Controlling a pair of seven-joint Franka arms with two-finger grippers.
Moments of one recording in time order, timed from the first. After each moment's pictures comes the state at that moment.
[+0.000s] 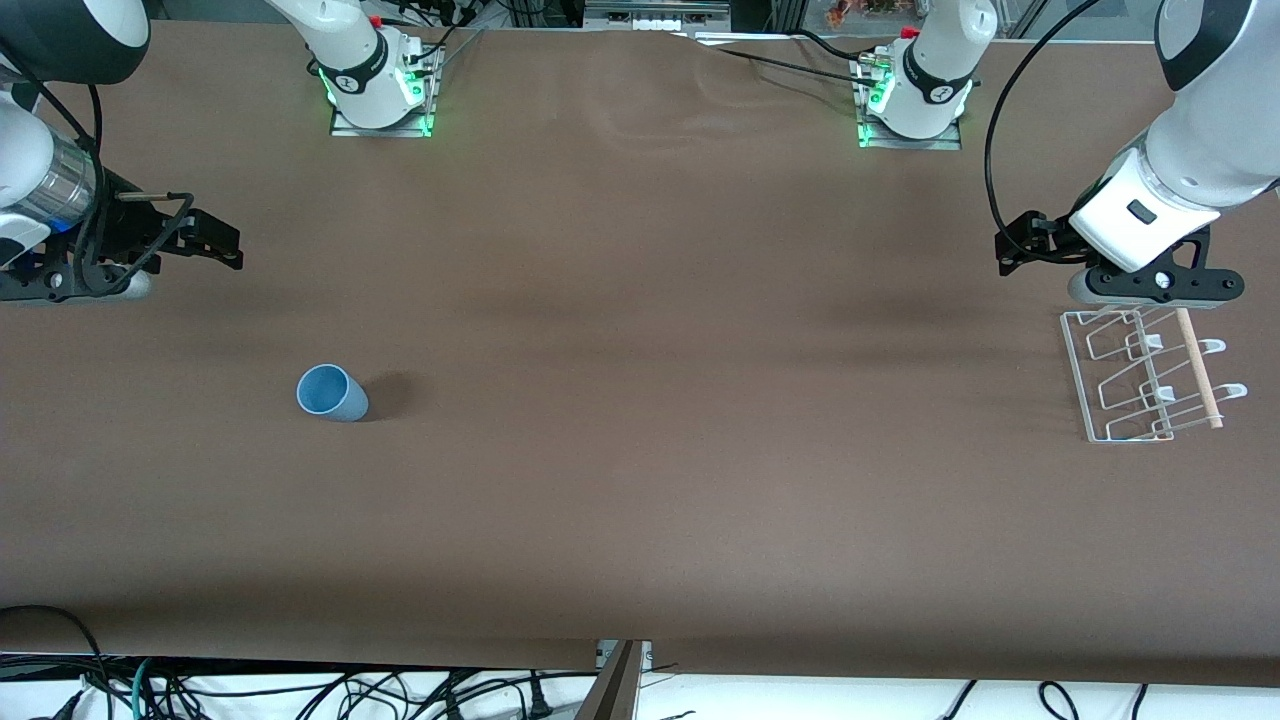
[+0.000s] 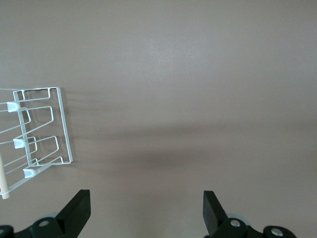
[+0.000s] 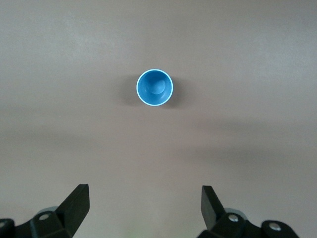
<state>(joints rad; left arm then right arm) -0.06 0.06 -0.09 -1.62 0.04 1.59 -0.11 0.05 0.05 0.02 -1.66 0.00 1.62 0.00</state>
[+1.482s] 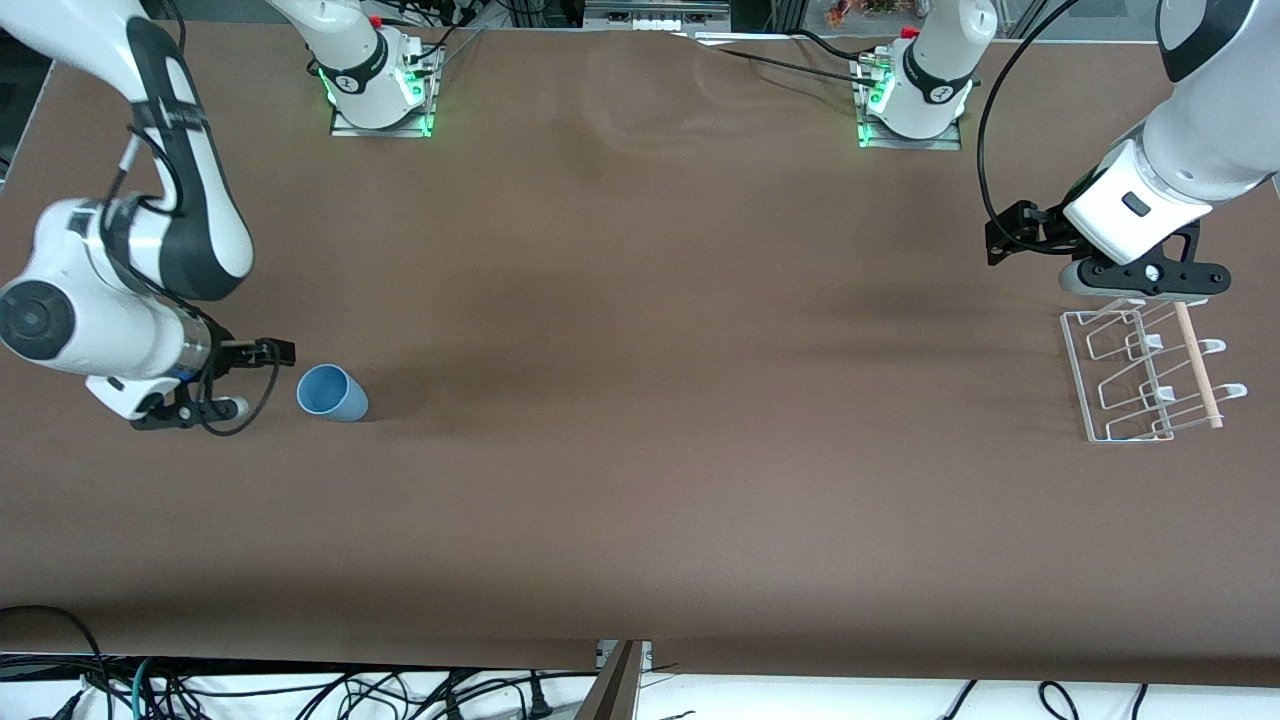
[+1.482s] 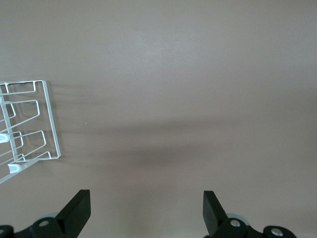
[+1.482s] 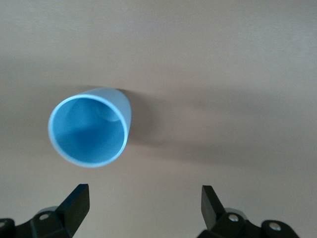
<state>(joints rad) -0.06 0.05 -0.10 -1.62 -0.01 1.57 -0.11 0.01 0.42 -0.02 -1.76 -0.05 1.99 -0.13</state>
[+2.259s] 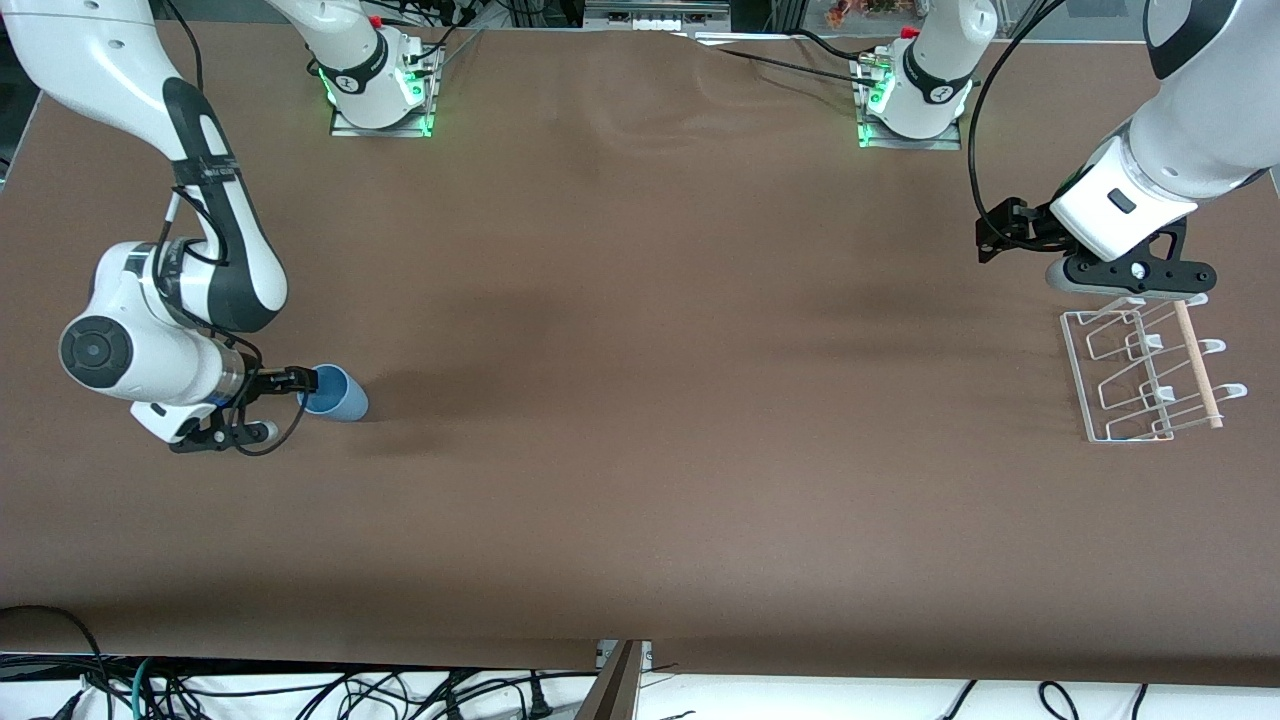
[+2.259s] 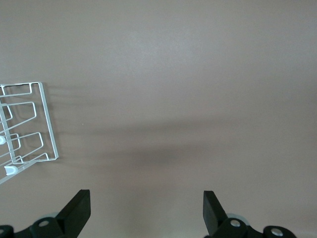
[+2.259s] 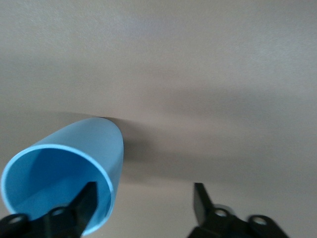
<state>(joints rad) -0.06 0.05 -0.11 -1.62 -0.01 1.57 -0.11 0.01 0.53 -0.02 -1.76 -0.05 2.13 -0.12</state>
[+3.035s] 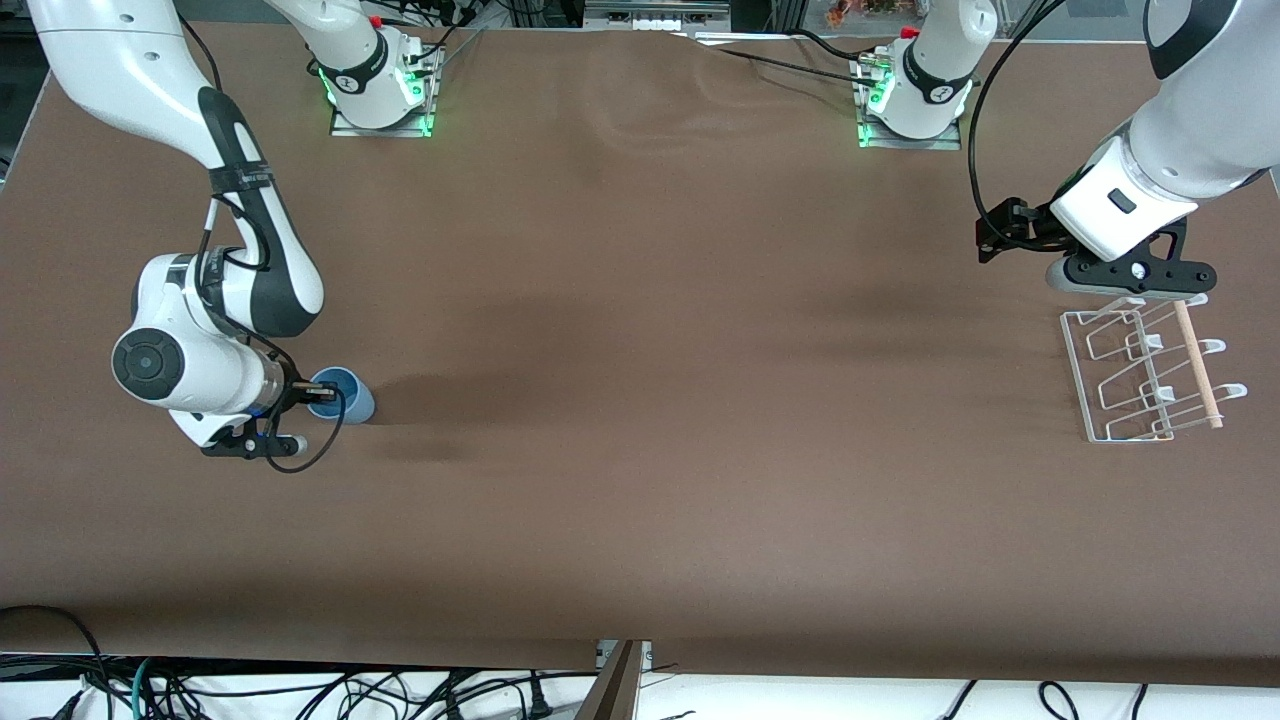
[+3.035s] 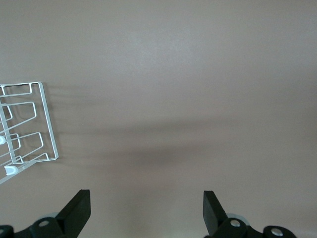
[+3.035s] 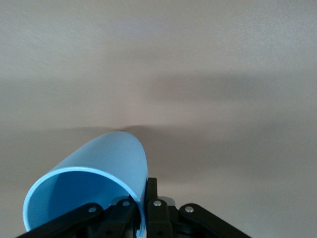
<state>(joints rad) -0.06 0.05 -0.11 -1.62 -0.01 1.57 -0.11 0.09 0.55 0.00 -1.67 -0.04 2.05 0.17</state>
